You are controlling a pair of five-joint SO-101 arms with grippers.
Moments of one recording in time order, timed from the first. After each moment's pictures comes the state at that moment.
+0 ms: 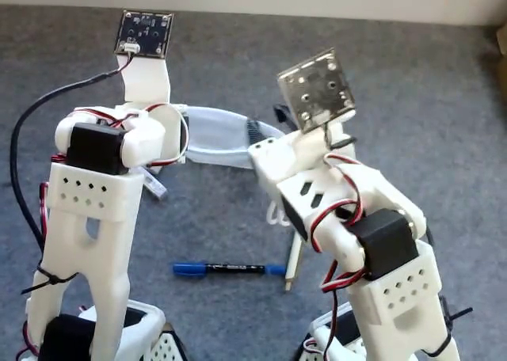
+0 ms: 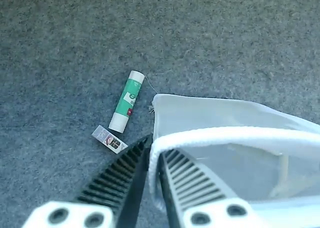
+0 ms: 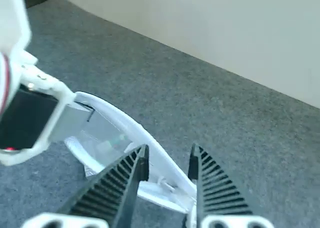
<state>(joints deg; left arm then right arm) 8.2 -21.8 -0.1 86.5 12.7 -29.9 -45.5 12.2 66.0 5.2</state>
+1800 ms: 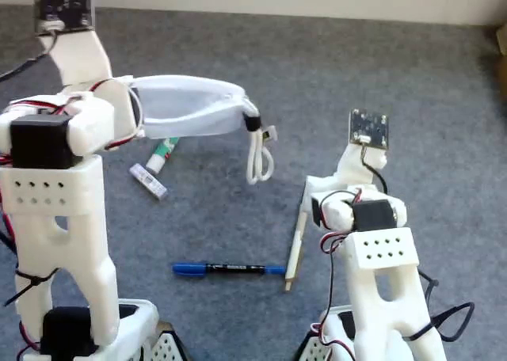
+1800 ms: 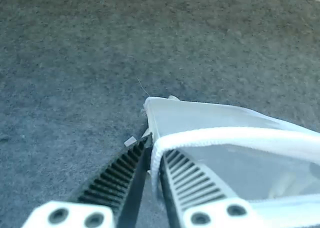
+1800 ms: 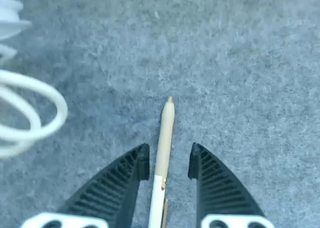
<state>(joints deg) -5.1 -20.4 -15.0 92.0 15.7 -11.3 -45.5 49.6 60.7 -14.6</state>
